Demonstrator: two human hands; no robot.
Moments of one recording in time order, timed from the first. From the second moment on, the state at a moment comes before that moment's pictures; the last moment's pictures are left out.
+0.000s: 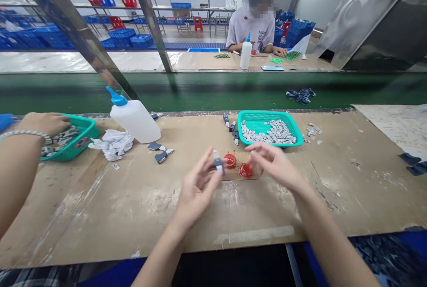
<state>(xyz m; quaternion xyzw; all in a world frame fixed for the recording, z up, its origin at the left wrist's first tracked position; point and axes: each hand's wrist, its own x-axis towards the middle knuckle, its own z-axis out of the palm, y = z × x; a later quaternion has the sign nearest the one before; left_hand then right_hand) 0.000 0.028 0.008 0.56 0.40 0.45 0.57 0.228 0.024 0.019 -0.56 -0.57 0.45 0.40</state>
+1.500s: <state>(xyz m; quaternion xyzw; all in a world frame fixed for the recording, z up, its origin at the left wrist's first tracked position) 0.015 0.125 0.032 0.50 0.32 0.40 0.70 0.278 0.029 -0.004 -0.64 -0.46 0.38 0.48</state>
